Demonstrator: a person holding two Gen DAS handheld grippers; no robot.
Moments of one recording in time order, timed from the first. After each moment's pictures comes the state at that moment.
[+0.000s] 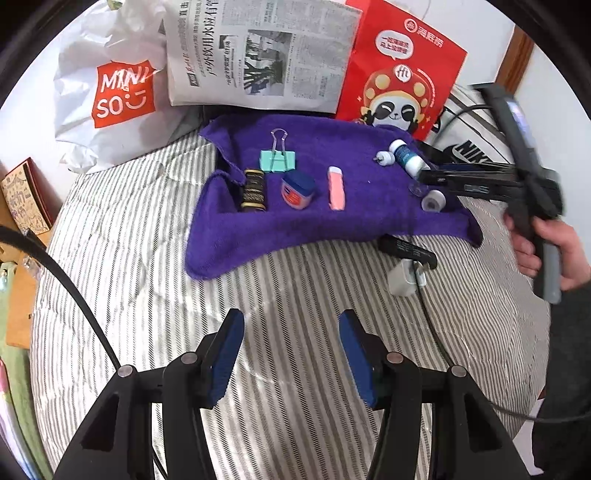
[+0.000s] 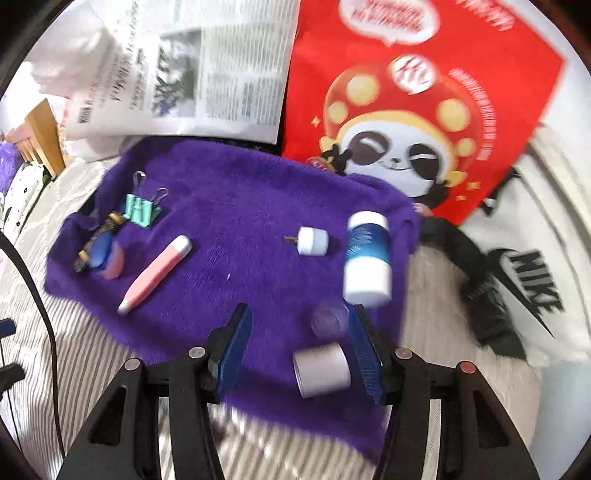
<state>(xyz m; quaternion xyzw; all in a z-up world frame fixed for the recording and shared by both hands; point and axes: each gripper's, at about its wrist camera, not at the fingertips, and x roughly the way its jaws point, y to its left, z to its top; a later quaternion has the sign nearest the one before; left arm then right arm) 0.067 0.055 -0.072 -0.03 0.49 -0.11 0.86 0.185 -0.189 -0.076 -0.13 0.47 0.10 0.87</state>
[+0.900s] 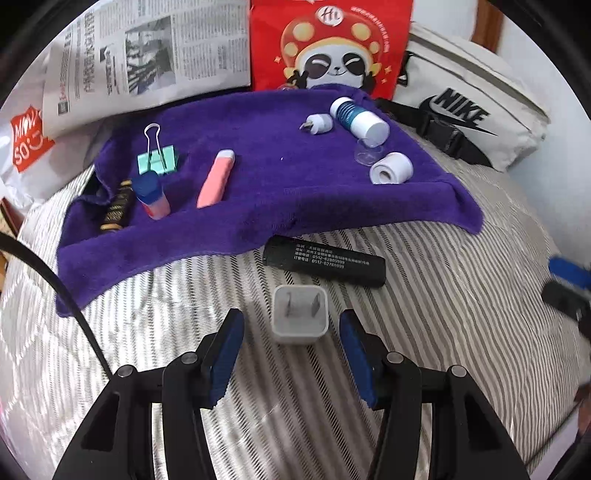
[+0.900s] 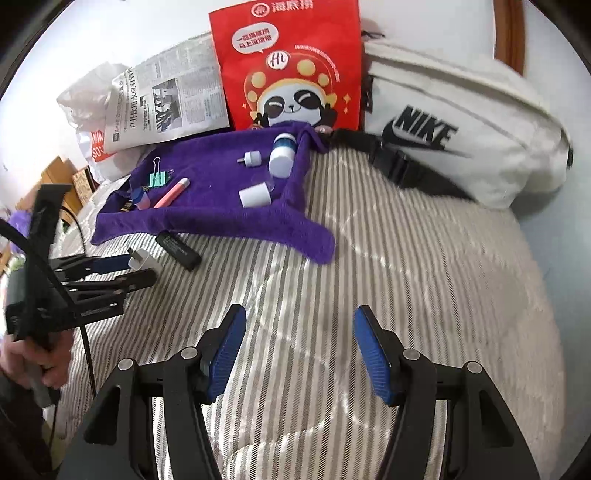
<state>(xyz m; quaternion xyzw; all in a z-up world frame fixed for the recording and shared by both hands) 0.099 -0.082 -0.120 0.03 0.49 -0.09 0.86 0.047 -0.314 -0.093 0.02 0.45 0.09 0.89</state>
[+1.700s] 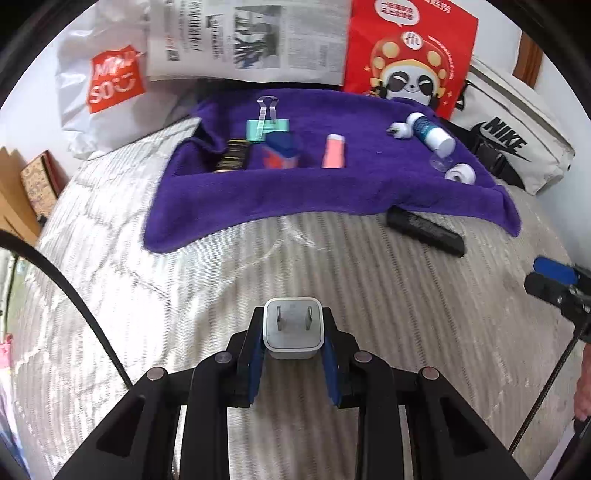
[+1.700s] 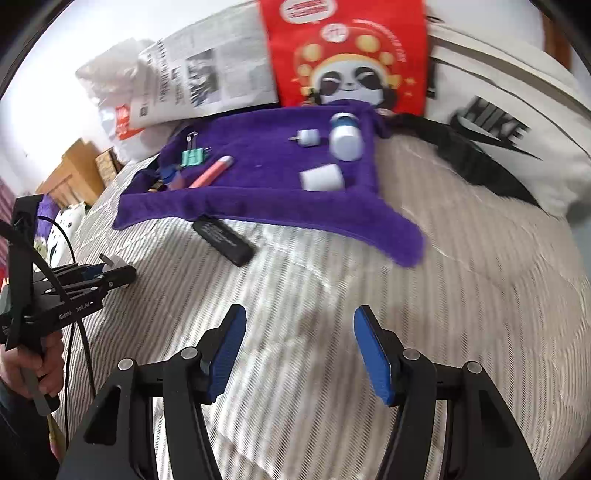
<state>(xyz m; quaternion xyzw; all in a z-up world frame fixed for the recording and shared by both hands) 0.067 0.007 -0.117 0.00 0.49 -0.03 0.87 0.076 -0.247 -0.115 -0.01 0.47 0.16 0.87</state>
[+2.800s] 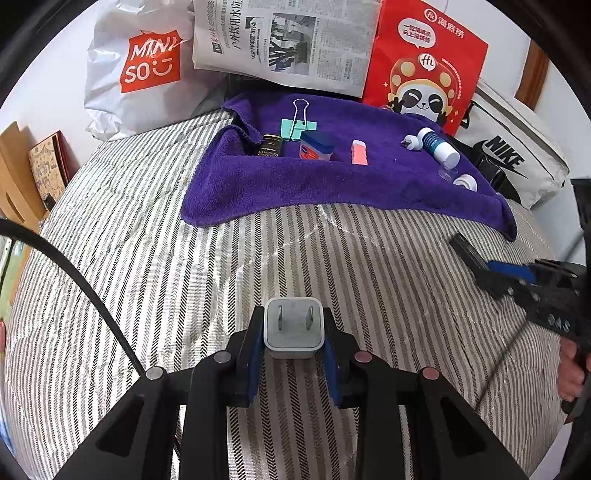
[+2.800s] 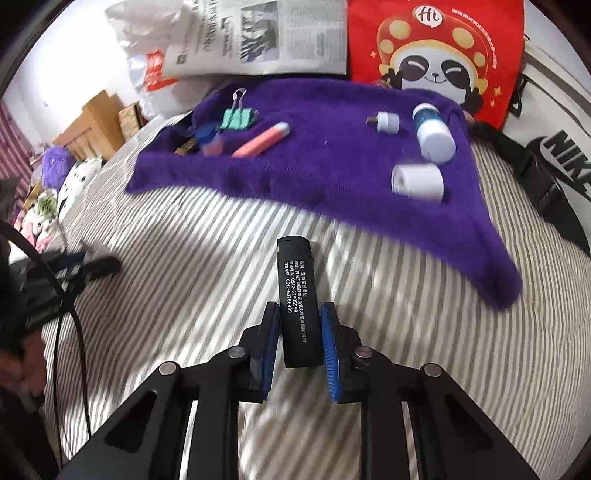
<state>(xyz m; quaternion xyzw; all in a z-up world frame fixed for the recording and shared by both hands) 0.044 0.038 -0.118 -0.04 0.47 -0.04 0.88 0.086 -0.194 -0.137 -0.08 0.49 0.21 0.84</state>
